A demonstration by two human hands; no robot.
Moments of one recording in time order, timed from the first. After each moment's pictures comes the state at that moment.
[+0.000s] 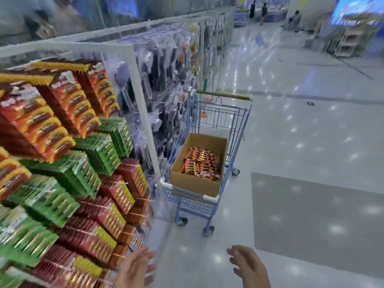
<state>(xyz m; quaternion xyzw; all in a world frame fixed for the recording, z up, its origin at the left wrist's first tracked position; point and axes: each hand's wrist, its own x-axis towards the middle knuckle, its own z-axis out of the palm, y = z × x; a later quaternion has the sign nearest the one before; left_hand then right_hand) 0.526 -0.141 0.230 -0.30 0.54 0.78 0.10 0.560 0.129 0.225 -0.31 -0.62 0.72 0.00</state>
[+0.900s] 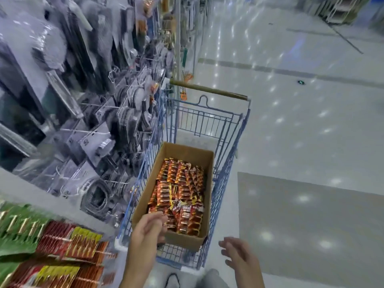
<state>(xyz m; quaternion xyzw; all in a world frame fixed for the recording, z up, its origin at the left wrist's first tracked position) 0.102 0.008 0.212 -0.22 0.68 0.68 0.13 0.180 0.226 0.207 -0.39 -0.60 0.69 -0.03</state>
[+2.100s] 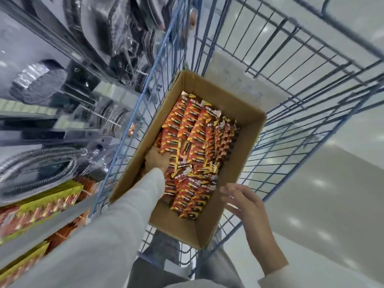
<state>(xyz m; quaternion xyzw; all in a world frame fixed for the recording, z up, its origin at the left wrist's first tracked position) -0.166 0.041 -0.124 -0.49 0.76 0.35 0.25 -0.115 0.273 0.081 -0.45 -0.62 0.57 -0.30</state>
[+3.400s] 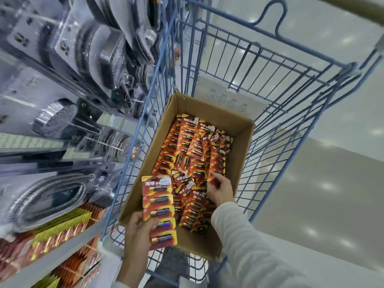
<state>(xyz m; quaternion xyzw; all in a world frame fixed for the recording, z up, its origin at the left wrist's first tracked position) -0.041 0.025 0.056 -0.52 0.58 0.59 0.20 -0.133 0.234 -0.046 -0.62 -0.33 0.70 -0.15</state>
